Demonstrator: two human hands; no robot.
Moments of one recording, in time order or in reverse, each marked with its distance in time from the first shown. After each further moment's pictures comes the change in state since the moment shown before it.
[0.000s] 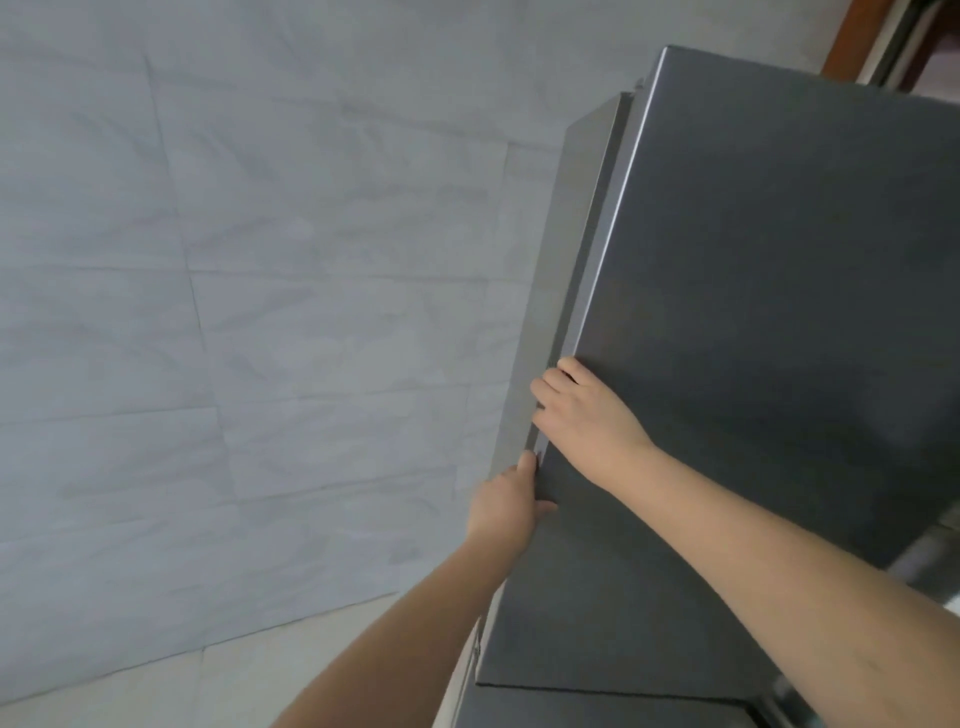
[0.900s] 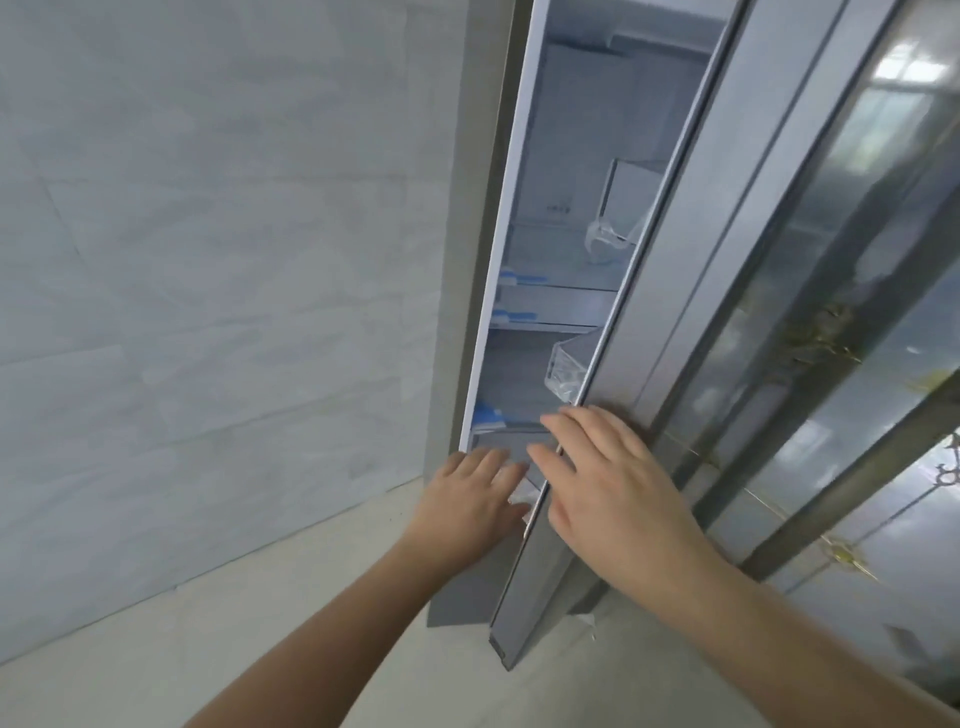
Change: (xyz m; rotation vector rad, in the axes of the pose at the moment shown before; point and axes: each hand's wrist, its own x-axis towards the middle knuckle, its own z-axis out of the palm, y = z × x) left_hand -0.144 -0.042 0.045 0.209 0.271 0.733; right_hand -0.177 -0.121 -0.095 0.424 -0.107 0.404
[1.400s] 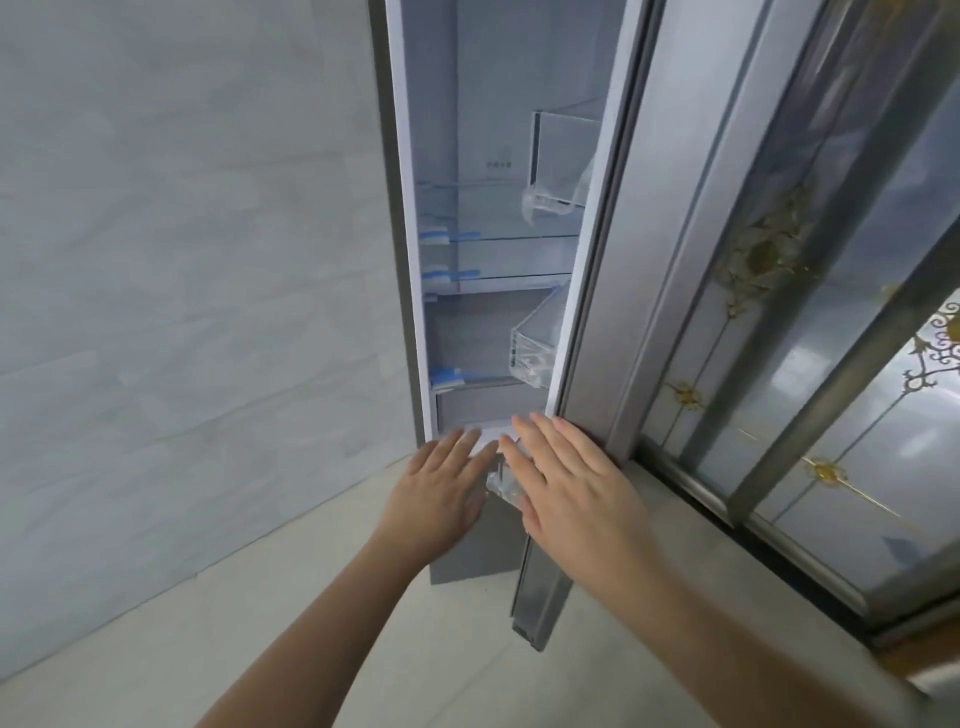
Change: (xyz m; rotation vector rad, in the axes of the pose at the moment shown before) left_hand -0.022 0.084 0.004 0.008 -0.219 -0.039; right_hand -0.109 0.018 0.041 0.072 -0.074 0.085
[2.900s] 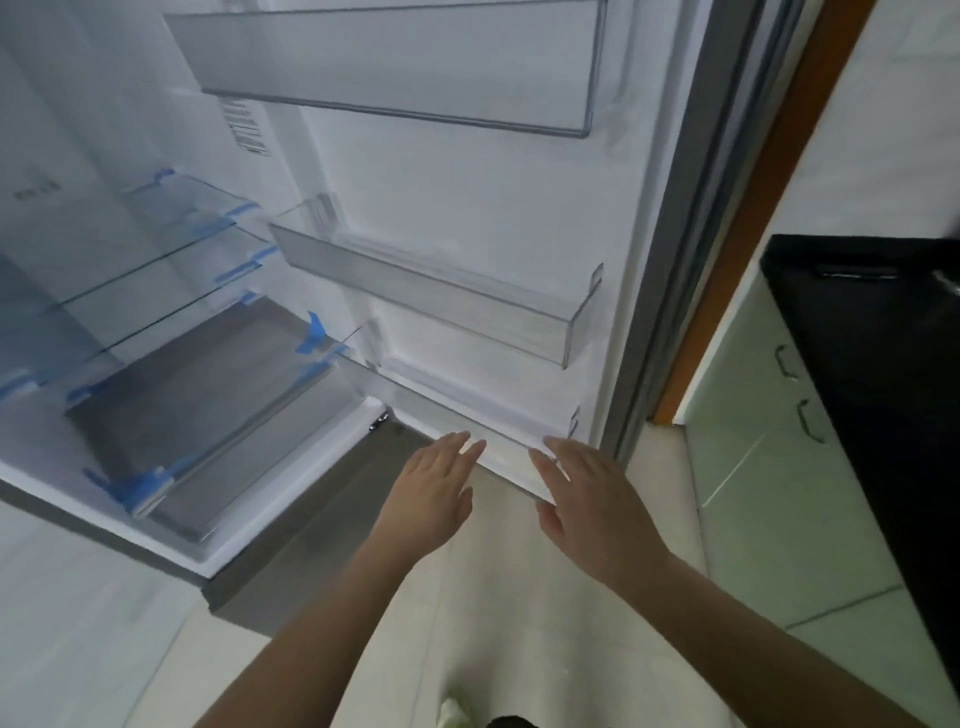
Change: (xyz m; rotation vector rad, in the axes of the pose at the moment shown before) left_hand 0.136 0.203 0.134 -0.289 -0.272 0.618; right_hand -0.212 0.129 0.082 0.160 -0.120 0.871
